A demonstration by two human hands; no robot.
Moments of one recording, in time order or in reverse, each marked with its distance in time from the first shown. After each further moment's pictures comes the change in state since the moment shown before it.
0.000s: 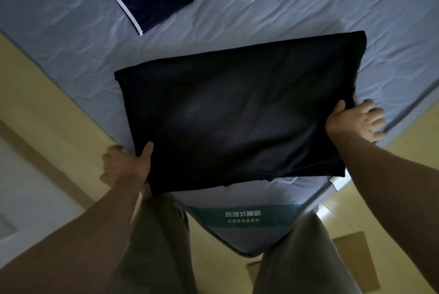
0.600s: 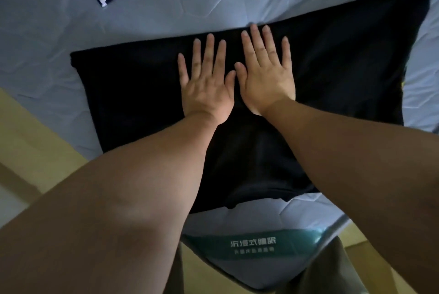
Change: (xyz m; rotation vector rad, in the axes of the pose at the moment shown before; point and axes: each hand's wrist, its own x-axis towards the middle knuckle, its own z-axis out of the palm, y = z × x) left_hand 0.013 0.206 0.127 0.332 0.267 0.963; right_hand -0.060 -0.158 0.097 -0.202 0.078 -1.061
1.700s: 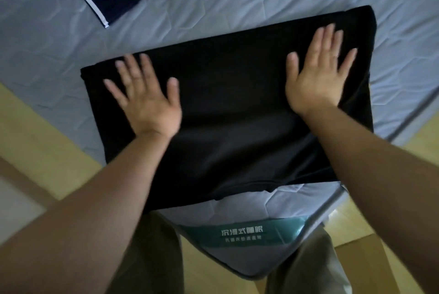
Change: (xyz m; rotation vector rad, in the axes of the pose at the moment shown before) left_hand -0.038 -0.066 -0.065 -0.038 0.074 -0.285; right_hand -0.041 0.096 -0.056 0.126 0.072 0.427
